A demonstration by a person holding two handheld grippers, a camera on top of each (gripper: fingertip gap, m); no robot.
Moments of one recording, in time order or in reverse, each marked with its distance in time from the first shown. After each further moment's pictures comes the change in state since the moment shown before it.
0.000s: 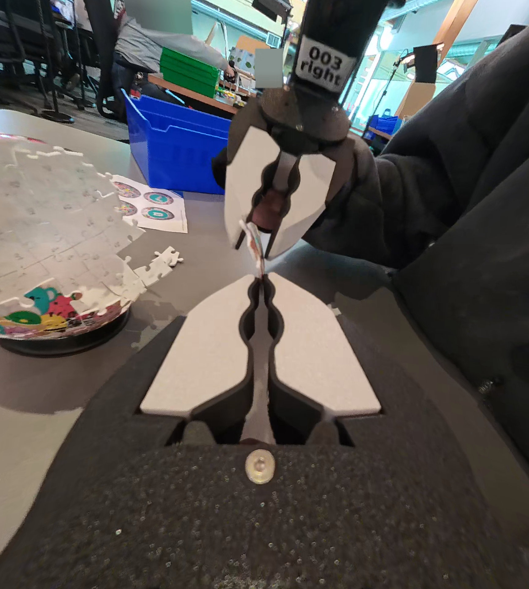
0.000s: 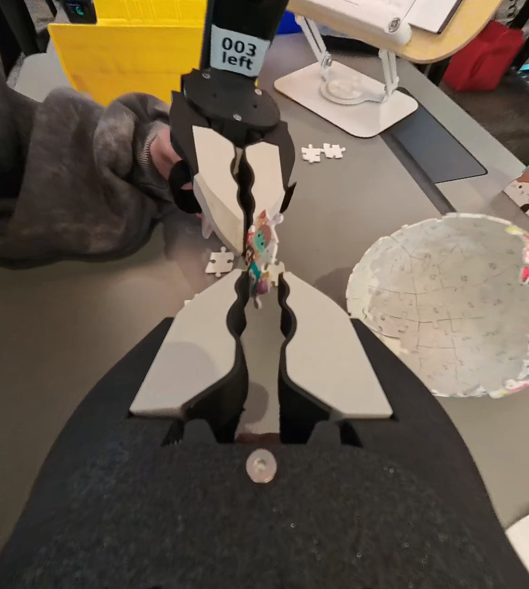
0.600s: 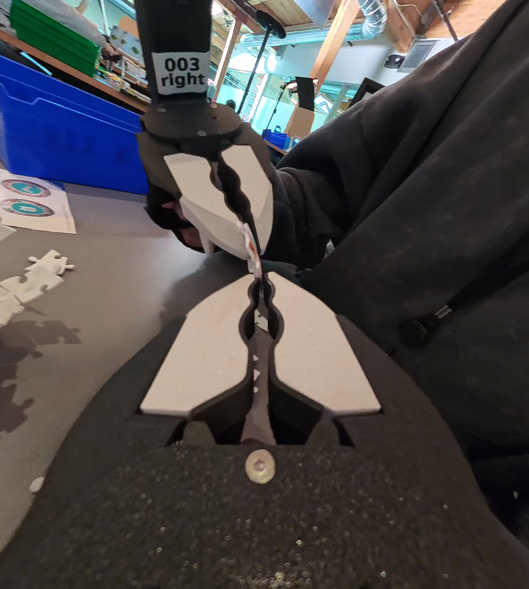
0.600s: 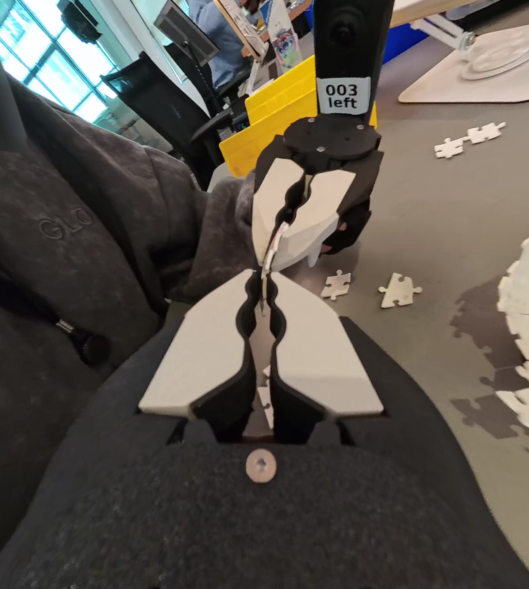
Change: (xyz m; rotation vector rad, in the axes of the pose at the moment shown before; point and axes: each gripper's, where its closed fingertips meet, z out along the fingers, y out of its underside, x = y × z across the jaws) left arm 0.042 -0.003 -0.003 0.013 0.341 -0.140; right arm -0.045 -0.016 -0.011 0.144 -0.474 0.372
